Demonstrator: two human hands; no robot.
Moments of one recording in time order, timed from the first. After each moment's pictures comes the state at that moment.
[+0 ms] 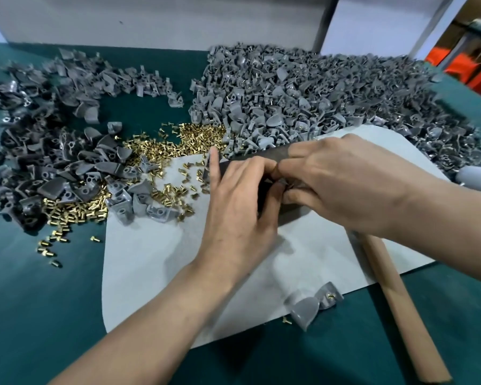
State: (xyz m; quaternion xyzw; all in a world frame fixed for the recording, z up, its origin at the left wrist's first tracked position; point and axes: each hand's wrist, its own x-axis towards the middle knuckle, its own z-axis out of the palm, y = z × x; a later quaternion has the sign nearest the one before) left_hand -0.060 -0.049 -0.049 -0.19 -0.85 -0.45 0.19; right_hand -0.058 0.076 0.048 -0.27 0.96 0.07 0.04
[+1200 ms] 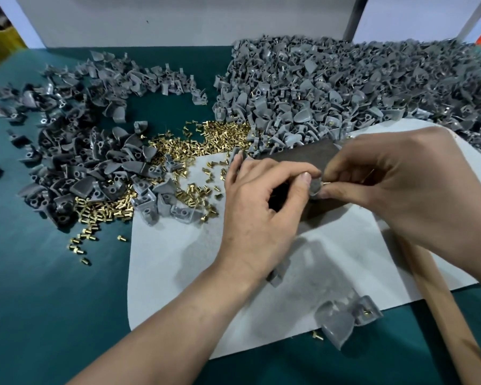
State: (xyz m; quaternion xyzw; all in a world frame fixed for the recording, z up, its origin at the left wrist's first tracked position) left_hand -0.061 -0.053 -0.041 -0.14 -0.80 -0.55 0.17; right_hand -0.059 0.097 0.023 -0.20 0.95 -0.23 -0.11
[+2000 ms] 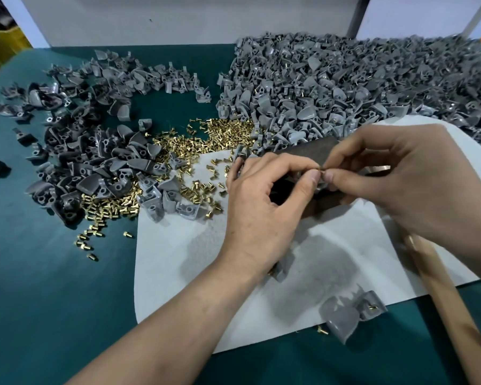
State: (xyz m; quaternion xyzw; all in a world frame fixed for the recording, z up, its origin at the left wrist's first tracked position) left_hand -0.062 -0.053 -0.045 -0.13 -0.78 -0.58 0.16; right_hand -0.061 0.098 0.010 -0.14 0.88 -0.45 -0.09
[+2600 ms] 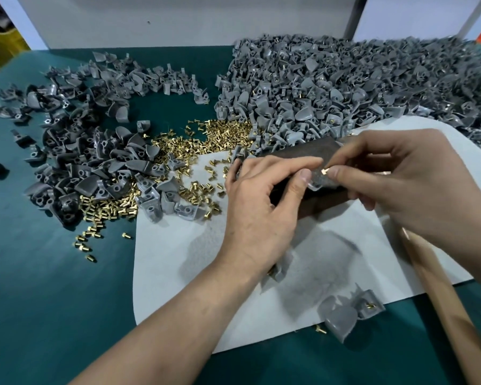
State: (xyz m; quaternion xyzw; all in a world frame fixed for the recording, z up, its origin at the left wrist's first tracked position) left_hand -0.062 -0.053 -0.044 -0.12 -0.79 -0.58 0.16; right_hand -0.060 0.099 0.007 -0.10 0.87 -0.47 -0.08
